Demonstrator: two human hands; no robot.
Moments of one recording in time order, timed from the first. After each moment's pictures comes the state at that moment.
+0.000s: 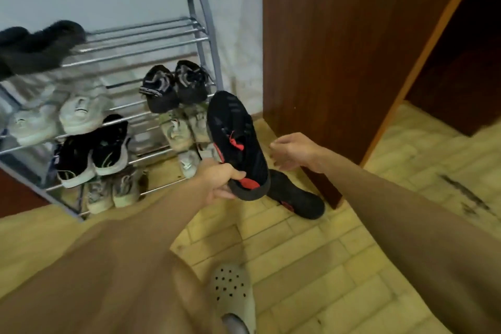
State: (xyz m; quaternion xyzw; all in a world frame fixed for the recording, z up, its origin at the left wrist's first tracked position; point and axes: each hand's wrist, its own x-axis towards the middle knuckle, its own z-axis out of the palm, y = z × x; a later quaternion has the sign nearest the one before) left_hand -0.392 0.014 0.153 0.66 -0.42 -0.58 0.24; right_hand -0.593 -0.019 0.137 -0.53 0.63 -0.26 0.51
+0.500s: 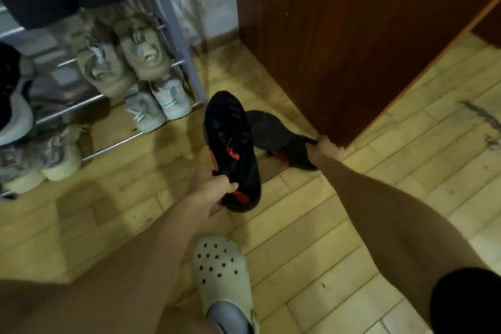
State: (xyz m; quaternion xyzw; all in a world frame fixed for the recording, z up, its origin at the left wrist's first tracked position) left_hand -0.411 -0.015 -0.046 0.74 -0.36 -0.56 0.11; right_hand -0.668 -0.036 -0.132 -0.33 0.89 -0.08 0.31
